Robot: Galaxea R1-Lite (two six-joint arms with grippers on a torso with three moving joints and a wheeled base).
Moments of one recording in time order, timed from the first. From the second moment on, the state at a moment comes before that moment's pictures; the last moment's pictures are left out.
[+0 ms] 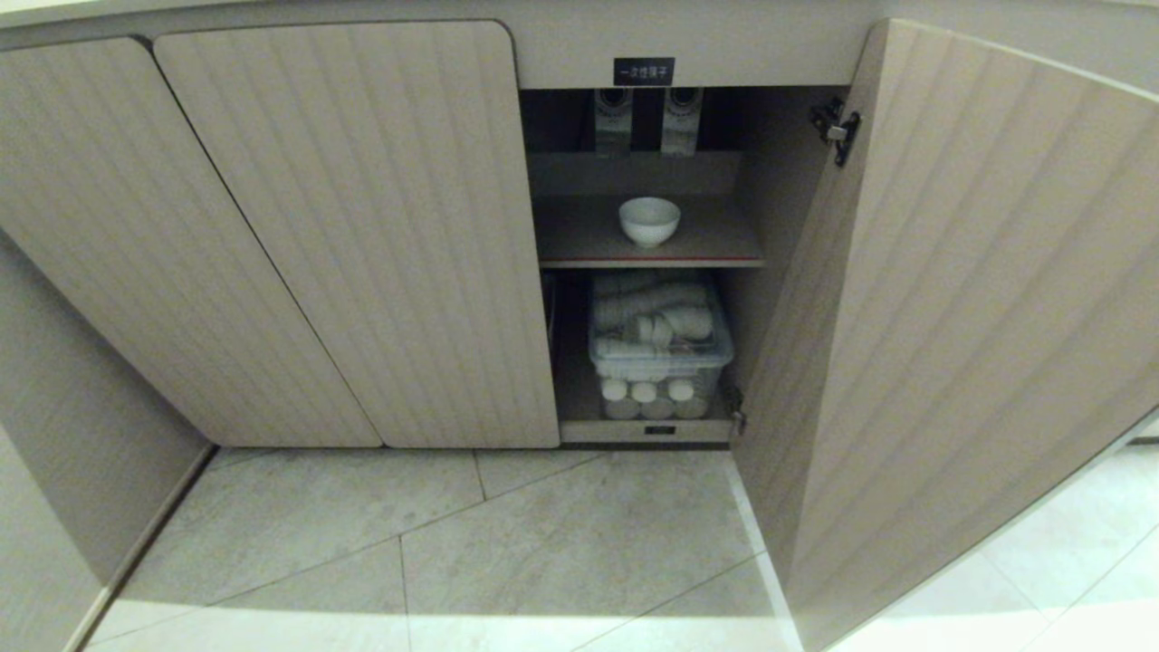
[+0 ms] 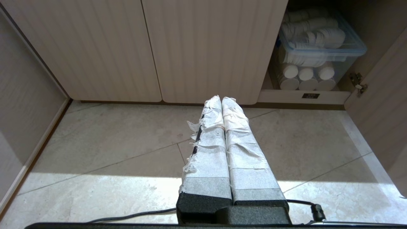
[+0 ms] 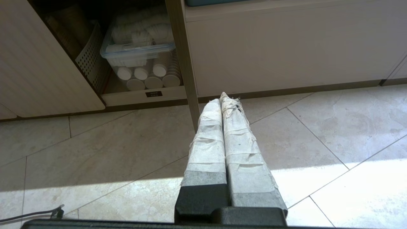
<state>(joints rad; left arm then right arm) 0.00 0.00 0.00 -0.01 0.00 -0.03 0.00 0.00 0.00 -0.01 -0.06 0.09</state>
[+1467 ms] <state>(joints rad) 0.00 0.00 0.00 -0.01 0.00 -0.03 0.00 0.00 0.00 -0.01 -0.06 0.09</state>
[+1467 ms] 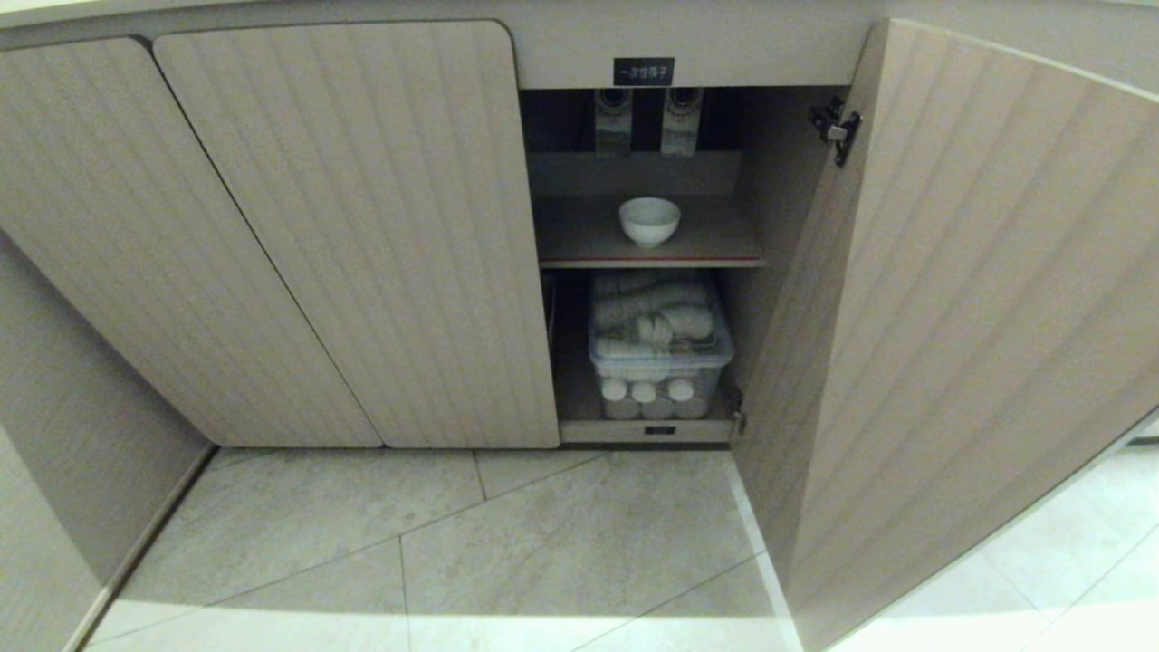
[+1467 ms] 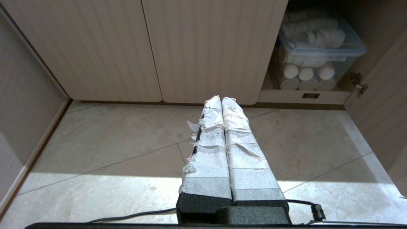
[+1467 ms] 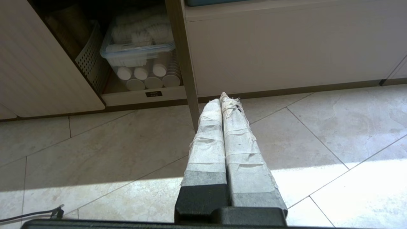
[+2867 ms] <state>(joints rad) 0.00 0.00 0.00 0.00 0.00 -0.03 0.00 0.00 0.00 -0.01 -0.06 0.09</state>
